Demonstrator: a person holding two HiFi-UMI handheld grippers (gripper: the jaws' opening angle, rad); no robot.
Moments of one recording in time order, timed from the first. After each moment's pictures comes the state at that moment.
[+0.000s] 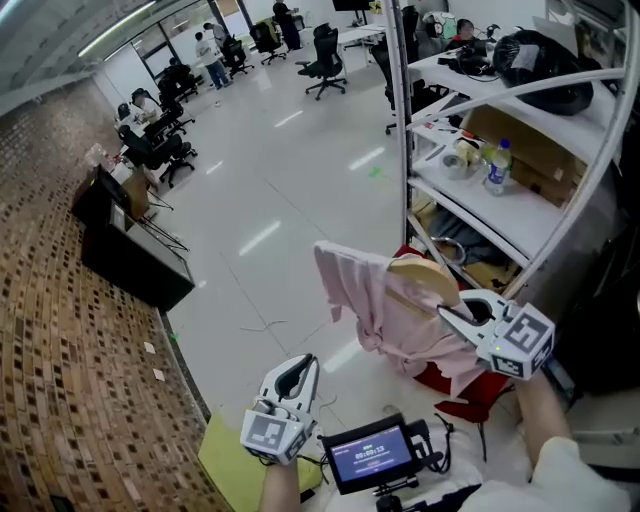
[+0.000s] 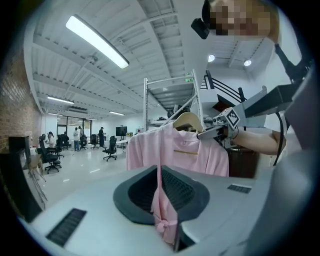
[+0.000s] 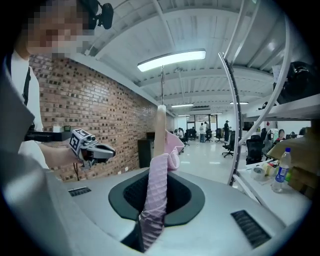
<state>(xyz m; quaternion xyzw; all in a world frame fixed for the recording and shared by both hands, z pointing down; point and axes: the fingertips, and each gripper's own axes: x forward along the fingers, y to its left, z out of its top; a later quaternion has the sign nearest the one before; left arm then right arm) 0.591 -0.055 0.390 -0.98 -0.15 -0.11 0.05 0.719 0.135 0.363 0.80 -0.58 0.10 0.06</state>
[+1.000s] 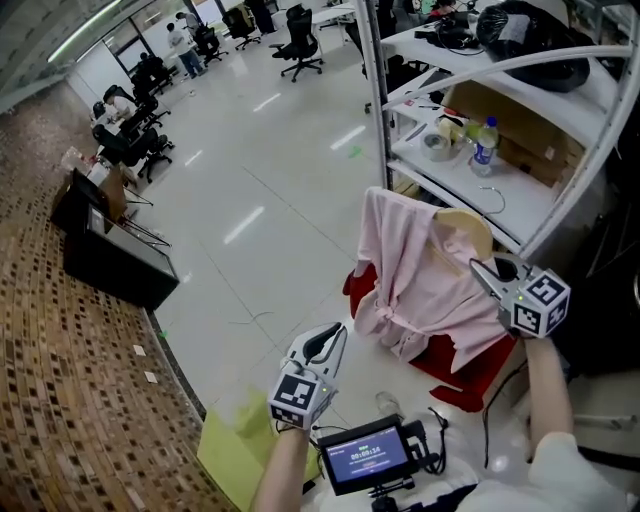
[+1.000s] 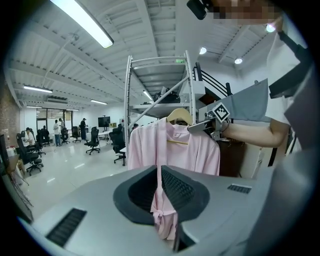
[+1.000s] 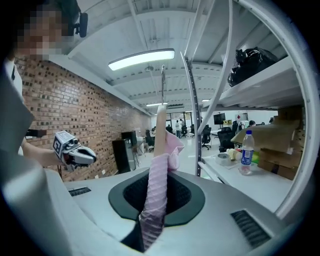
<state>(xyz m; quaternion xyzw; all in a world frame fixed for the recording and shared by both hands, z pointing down) 0.725 0.013 0.463 -0.95 -0.24 -0.17 0.07 0.876 0.239 0.427 0.87 -0.47 0.13 0.02</state>
